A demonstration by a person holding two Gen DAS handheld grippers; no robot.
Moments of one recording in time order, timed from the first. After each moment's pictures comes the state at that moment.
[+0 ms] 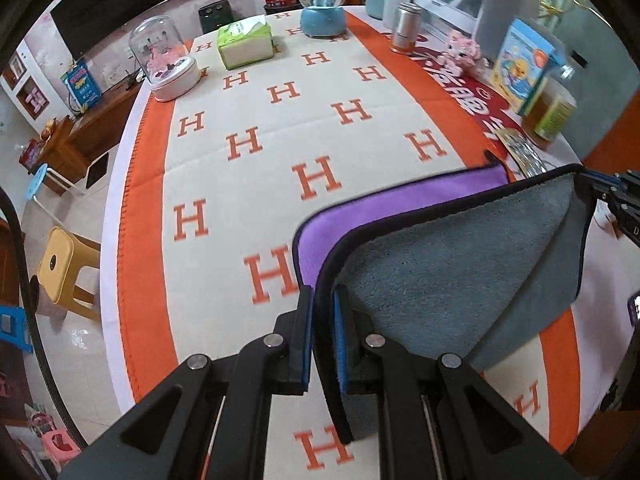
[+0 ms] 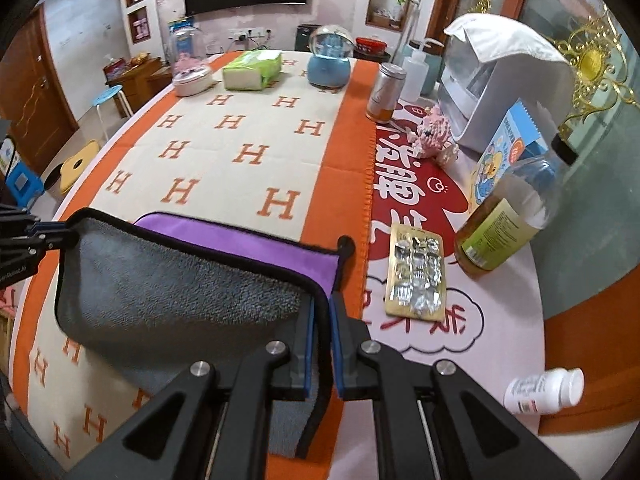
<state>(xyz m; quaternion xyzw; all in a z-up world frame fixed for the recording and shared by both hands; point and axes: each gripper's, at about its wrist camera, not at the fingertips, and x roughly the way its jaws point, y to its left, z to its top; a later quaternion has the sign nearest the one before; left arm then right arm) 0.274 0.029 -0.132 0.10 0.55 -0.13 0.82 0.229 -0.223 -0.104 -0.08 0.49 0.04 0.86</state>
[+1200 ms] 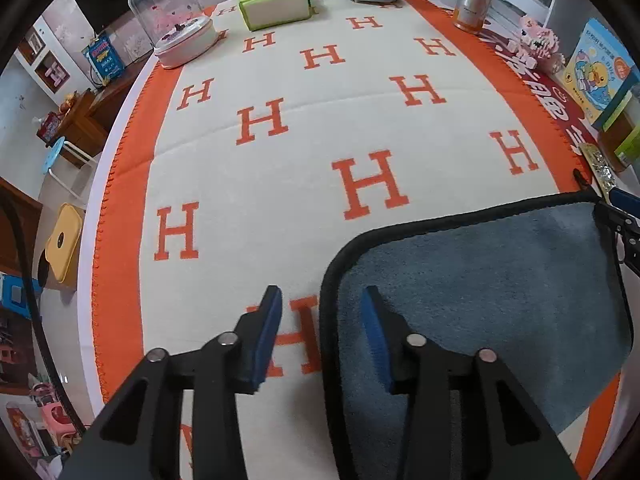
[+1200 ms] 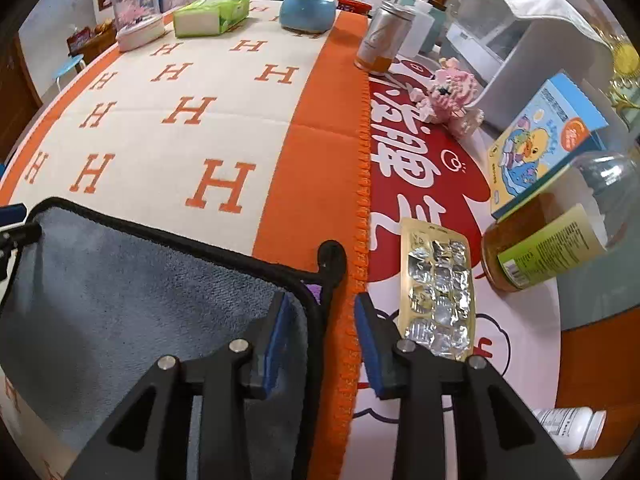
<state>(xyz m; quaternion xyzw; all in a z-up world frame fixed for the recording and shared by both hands) 0.342 0.027 -0.208 0.10 0.57 -0.06 0.81 0.295 -0.216 -0.180 -0.11 0.54 -0.02 0.83</state>
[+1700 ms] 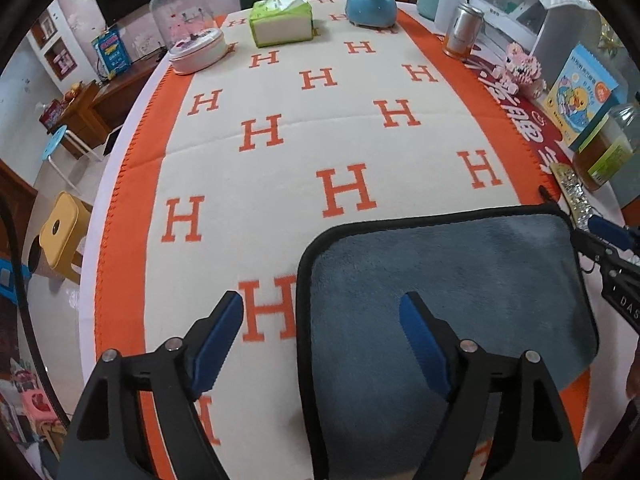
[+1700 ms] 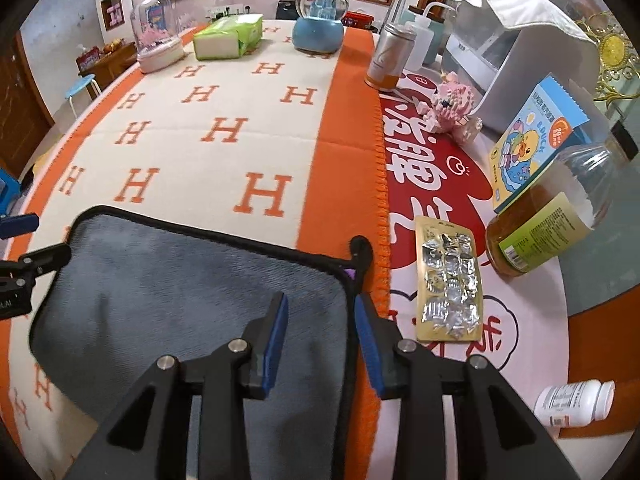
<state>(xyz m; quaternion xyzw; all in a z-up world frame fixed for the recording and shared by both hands) 0.309 0.026 -0.173 0.06 0.55 -0.06 0.83 0.265 -0.197 -0.150 -0.07 0.52 0.01 0.85</state>
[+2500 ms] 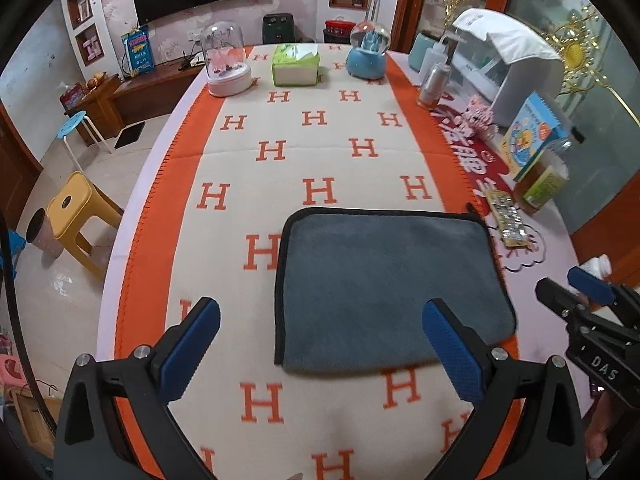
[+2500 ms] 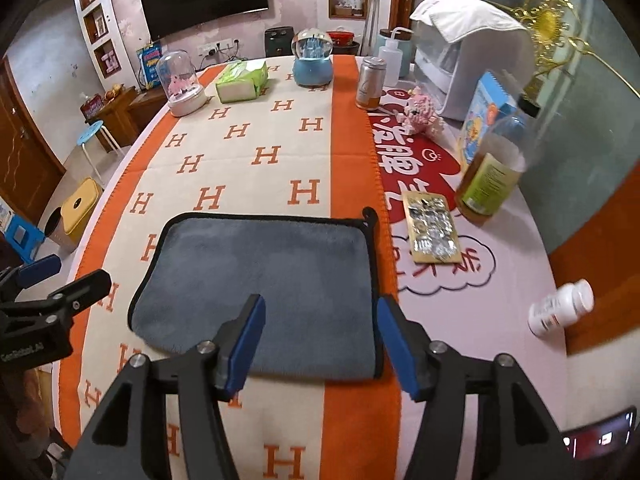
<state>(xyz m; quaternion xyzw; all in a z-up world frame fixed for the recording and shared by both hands) 0.193 0.025 -0.076 -0.01 0.50 -0.05 0.86 0.155 -0.185 -0.064 0.00 0.50 0.00 0.87</state>
